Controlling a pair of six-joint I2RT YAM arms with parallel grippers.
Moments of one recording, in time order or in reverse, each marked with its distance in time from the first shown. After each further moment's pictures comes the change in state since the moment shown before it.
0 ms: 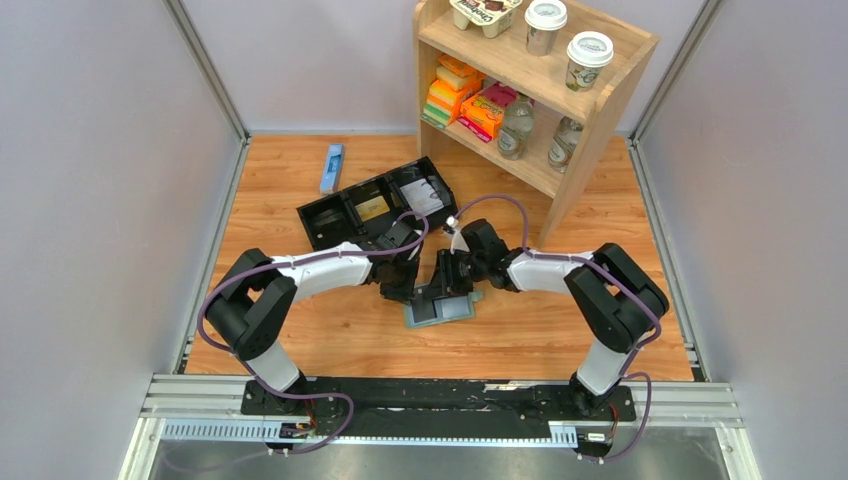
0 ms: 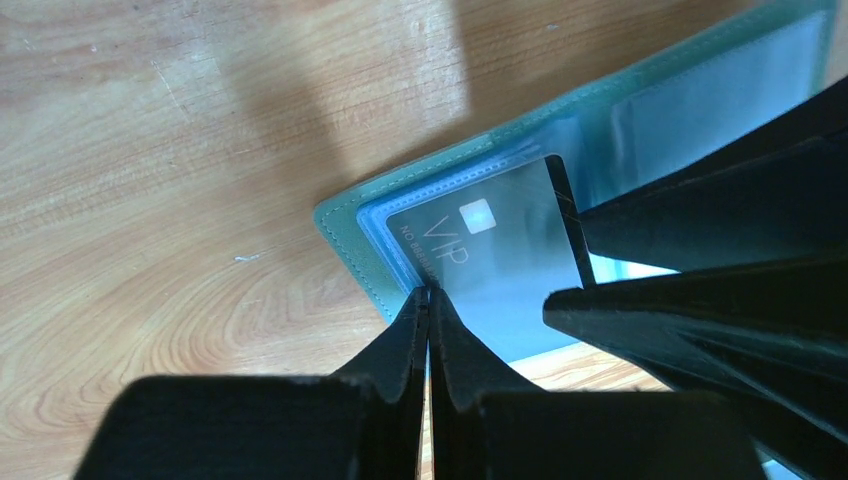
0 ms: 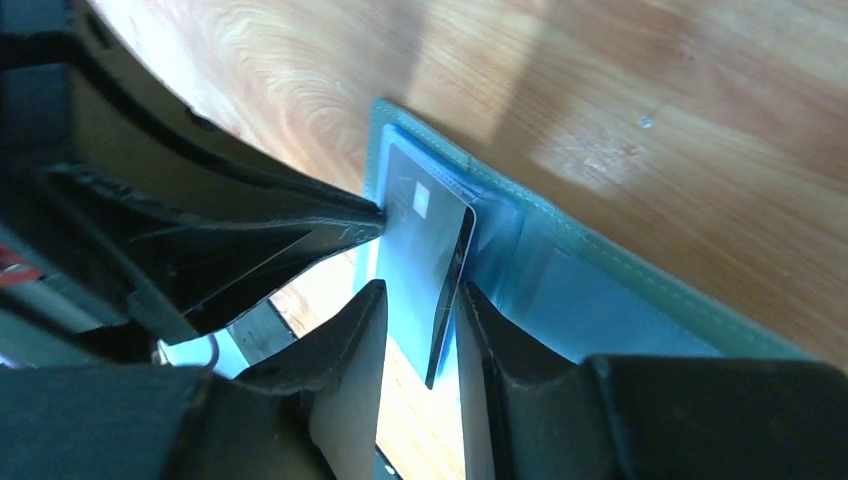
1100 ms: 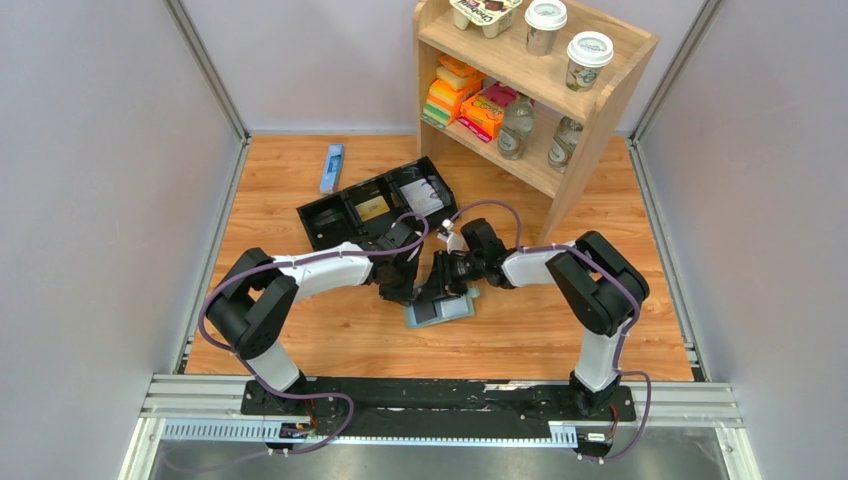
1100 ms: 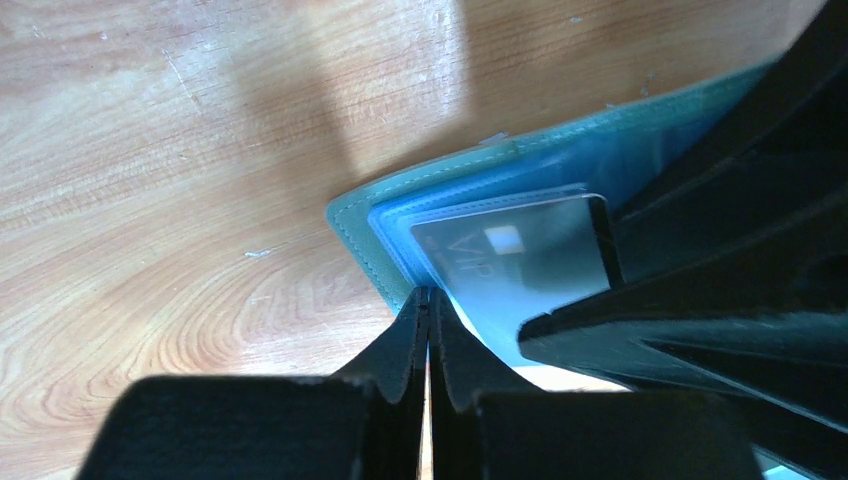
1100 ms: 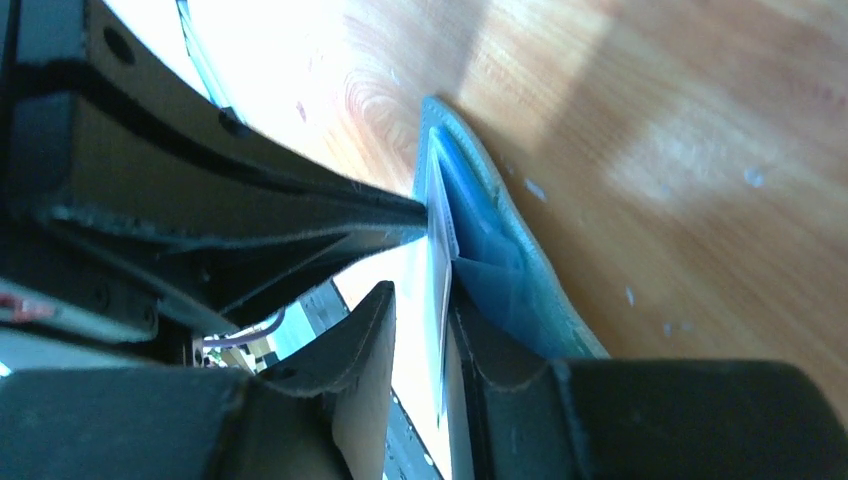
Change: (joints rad) left arm 0.000 0.006 -0.002 -0.013 -0.013 0.000; right arm -0.036 0.136 0.029 0.142 -0.233 0.082
